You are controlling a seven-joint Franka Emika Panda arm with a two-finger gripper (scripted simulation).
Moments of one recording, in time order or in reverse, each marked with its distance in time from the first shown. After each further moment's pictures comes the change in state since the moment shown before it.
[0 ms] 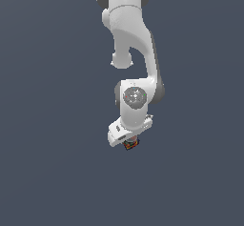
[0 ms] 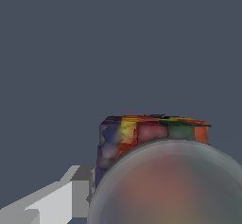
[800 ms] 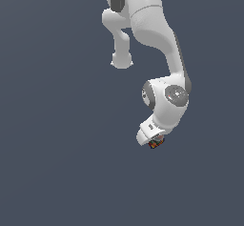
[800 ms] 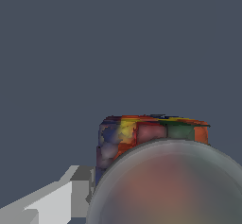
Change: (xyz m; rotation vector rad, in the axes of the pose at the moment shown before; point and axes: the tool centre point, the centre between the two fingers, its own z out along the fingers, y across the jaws) arm 0.051 -0.107 -0.003 0.001 0.001 -0.005
